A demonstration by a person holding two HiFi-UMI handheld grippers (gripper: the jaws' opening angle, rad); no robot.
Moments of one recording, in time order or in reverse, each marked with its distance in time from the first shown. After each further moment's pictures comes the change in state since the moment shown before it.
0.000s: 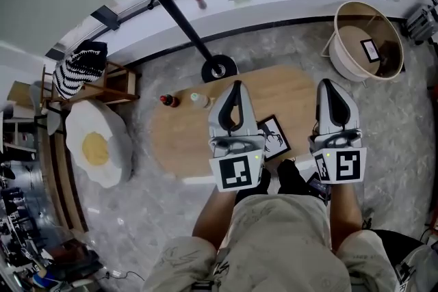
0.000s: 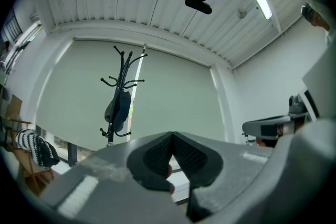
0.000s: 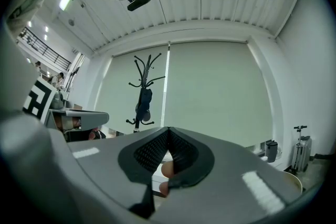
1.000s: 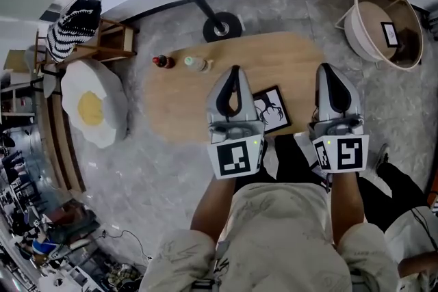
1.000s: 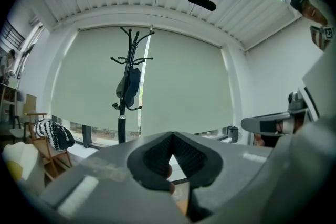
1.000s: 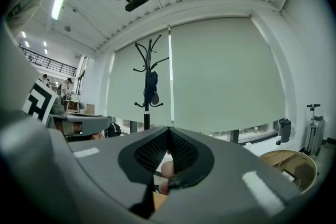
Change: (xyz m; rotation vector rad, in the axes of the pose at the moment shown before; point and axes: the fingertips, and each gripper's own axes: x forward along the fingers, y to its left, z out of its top) left arm 0.001 0.011 -0.091 -0.022 0.216 0.124; right arm 0.031 0.004 -0.085 0.091 0.152 0.132
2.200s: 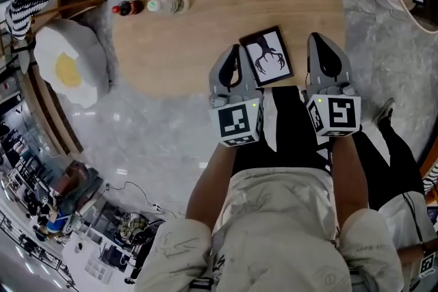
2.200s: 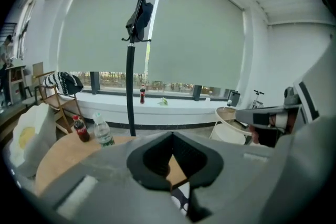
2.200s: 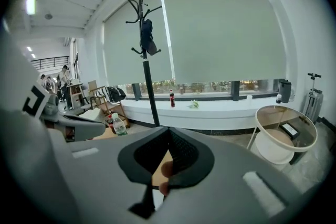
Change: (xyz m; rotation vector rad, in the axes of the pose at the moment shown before) left arm -0.019 0.001 -0.259 -0.107 0.479 0.025; right arm 0.004 0.006 -0.247 0.103 0.406 0.023
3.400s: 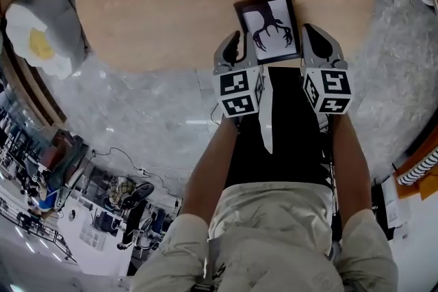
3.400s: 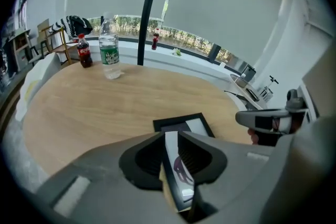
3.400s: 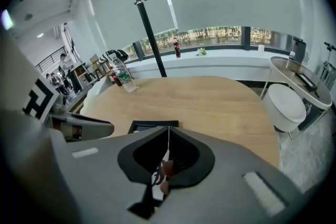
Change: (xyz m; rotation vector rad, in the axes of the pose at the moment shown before) left arm 0.047 0.011 -0.240 -0.227 0.434 0.024; right arm 0.045 0.010 -0.233 0.070 0.452 0.102
